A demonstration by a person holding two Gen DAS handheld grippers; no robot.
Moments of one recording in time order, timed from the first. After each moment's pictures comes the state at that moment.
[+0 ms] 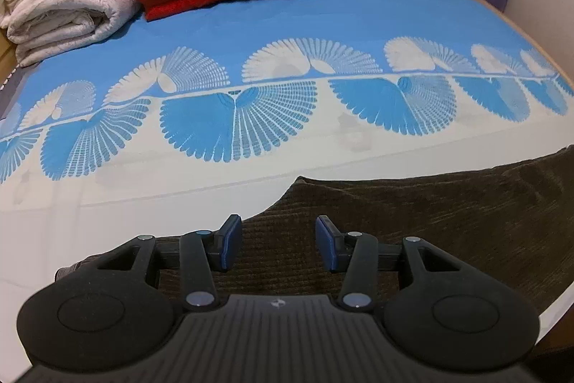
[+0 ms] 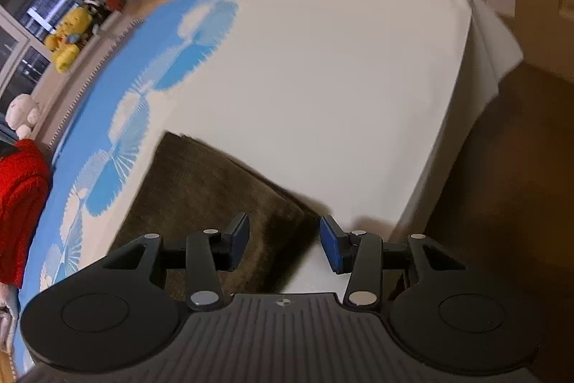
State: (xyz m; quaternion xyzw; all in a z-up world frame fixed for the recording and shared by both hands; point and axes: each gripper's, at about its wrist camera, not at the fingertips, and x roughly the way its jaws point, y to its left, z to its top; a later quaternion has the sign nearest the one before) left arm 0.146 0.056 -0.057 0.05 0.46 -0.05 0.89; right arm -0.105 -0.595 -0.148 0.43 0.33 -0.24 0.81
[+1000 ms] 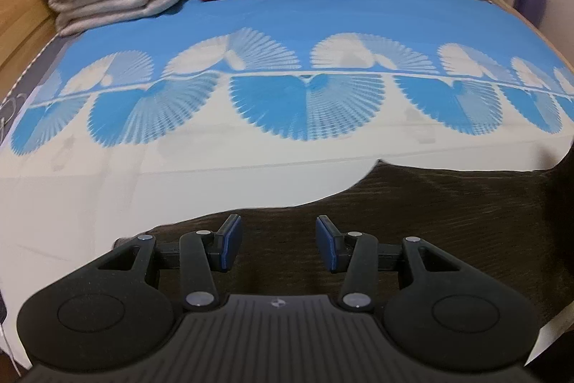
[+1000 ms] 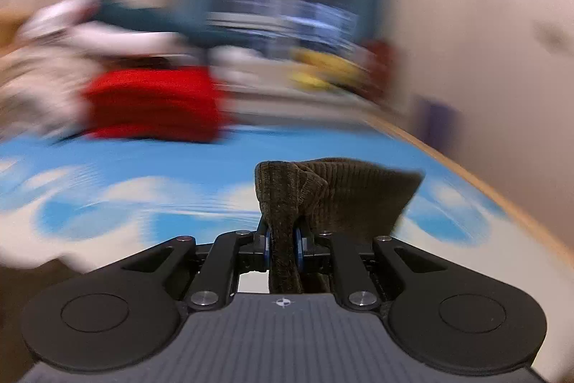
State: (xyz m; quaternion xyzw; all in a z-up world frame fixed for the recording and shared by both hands) left arm 0.124 0.152 -0.054 0.02 0.46 0.01 0.89; right arm -0.003 -0.211 -0.029 -0.06 0.15 -0.01 0.99
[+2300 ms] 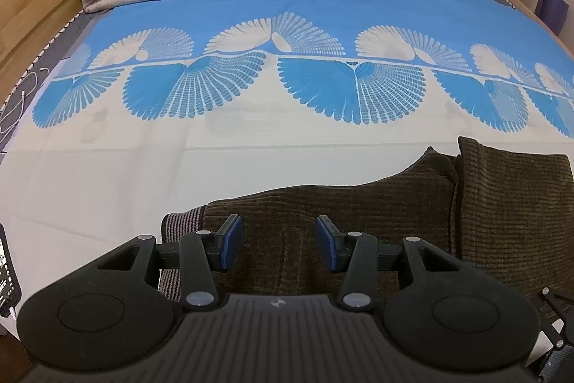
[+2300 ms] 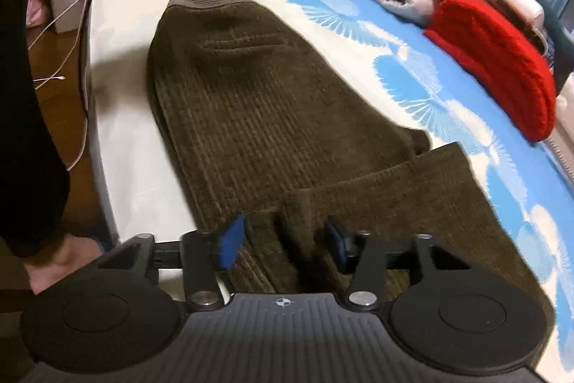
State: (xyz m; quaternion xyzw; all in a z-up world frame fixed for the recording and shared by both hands) left arm 0.111 0.203 -0.060 0.01 0.48 0.04 0.88; right arm -0.042 -0.015 -0.149 -0.32 0.29 0.37 0.82
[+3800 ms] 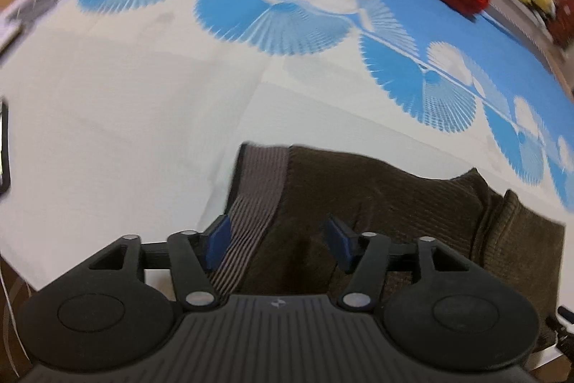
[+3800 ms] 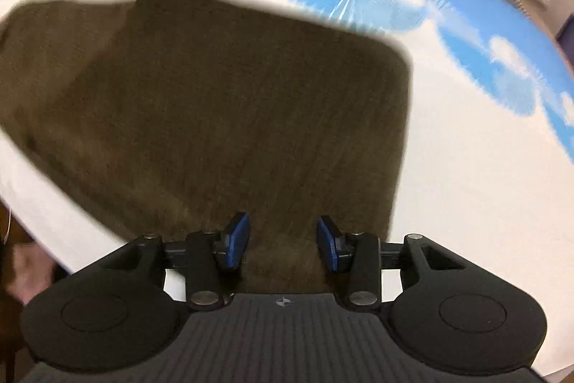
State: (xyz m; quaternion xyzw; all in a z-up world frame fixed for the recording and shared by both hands) left arm 0.078 0.308 -0.080 -0.16 0.52 0.10 0.83; right arm 0.002 -0.201 -0.125 -0.14 0.47 0.12 0.87
